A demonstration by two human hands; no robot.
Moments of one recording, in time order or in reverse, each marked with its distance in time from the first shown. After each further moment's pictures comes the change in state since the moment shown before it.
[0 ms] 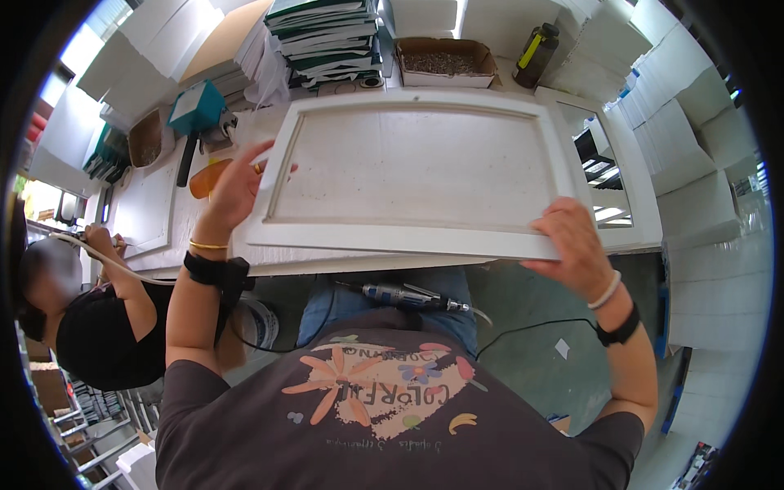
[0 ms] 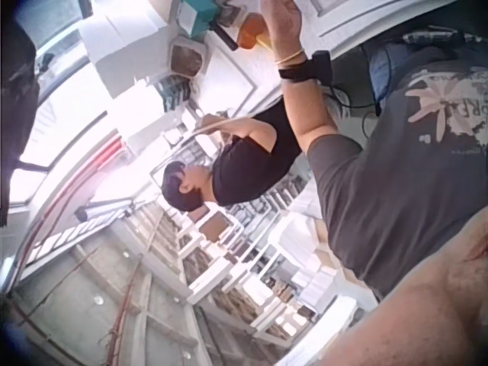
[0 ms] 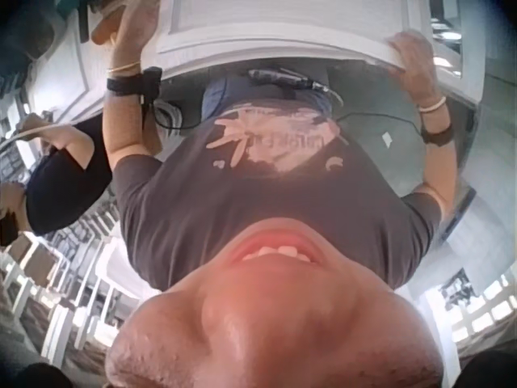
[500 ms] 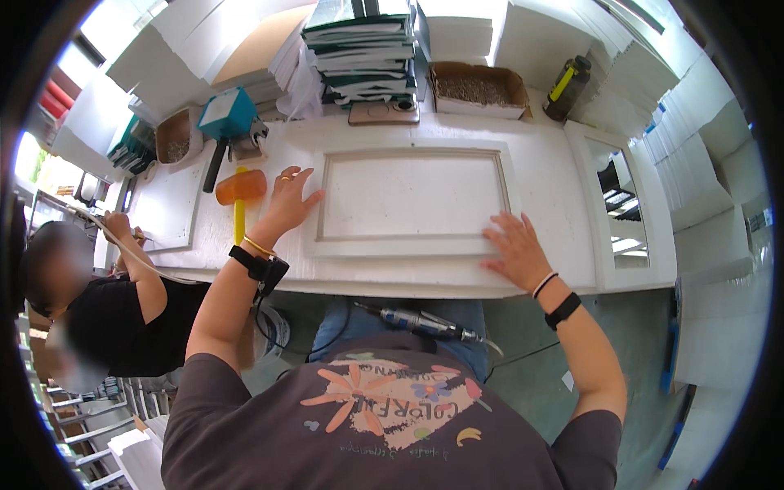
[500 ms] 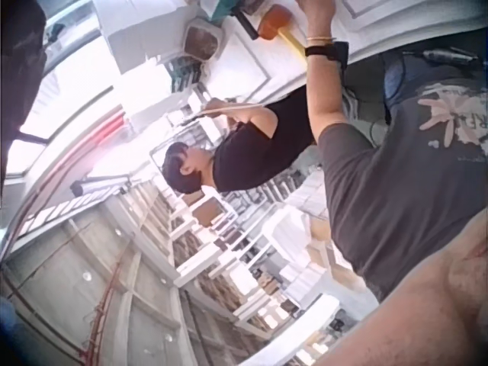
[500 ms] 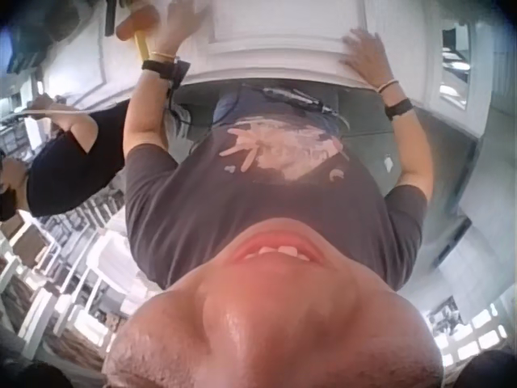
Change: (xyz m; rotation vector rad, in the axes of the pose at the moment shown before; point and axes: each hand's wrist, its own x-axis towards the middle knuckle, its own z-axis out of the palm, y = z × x) left_hand 0.027 -0.061 -0.068 1.799 0.511 0.365; right_hand 0.024 0.030 0.141 0.006 -0.125 0.101
